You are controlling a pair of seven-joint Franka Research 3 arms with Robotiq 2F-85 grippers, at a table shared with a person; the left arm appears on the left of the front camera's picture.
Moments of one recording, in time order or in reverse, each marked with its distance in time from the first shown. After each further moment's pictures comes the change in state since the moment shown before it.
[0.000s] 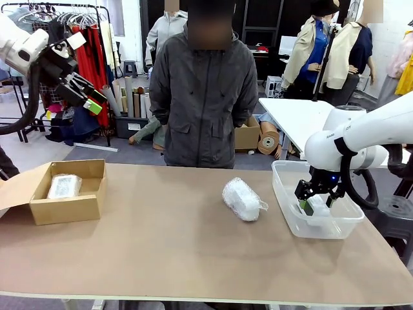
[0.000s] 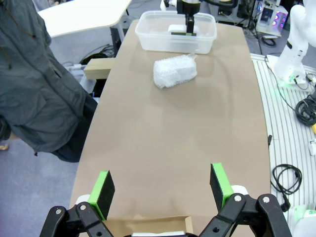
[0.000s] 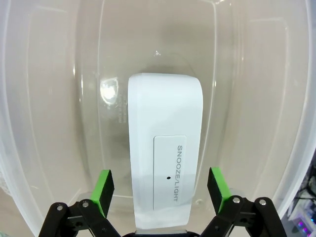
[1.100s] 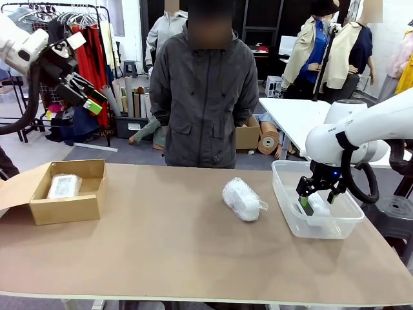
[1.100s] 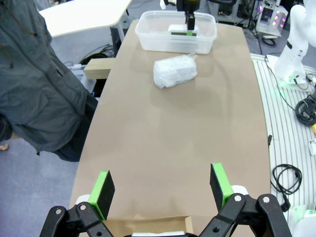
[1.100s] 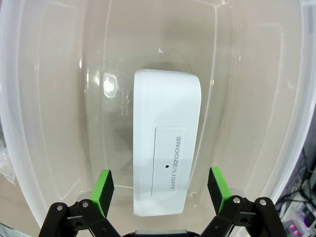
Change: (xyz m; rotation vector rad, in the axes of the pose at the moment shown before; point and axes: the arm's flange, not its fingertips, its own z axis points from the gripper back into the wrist) left arm 0.000 0.000 0.000 0.000 0.000 0.000; right arm 0.003 -0.001 0.016 -0.002 0.012 0.052
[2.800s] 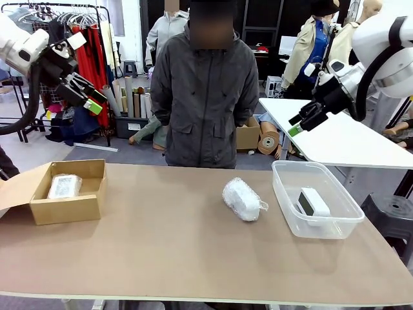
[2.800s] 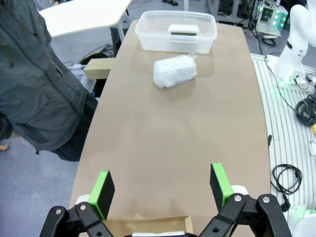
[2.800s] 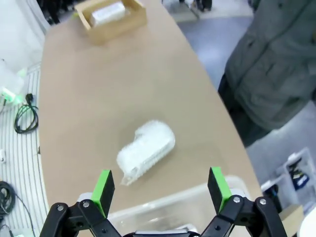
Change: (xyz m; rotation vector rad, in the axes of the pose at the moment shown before) left arm 0.000 0.000 0.000 0.000 0.000 0.000; right arm 0.021 0.014 0.203 0.526 -0.685 1.079
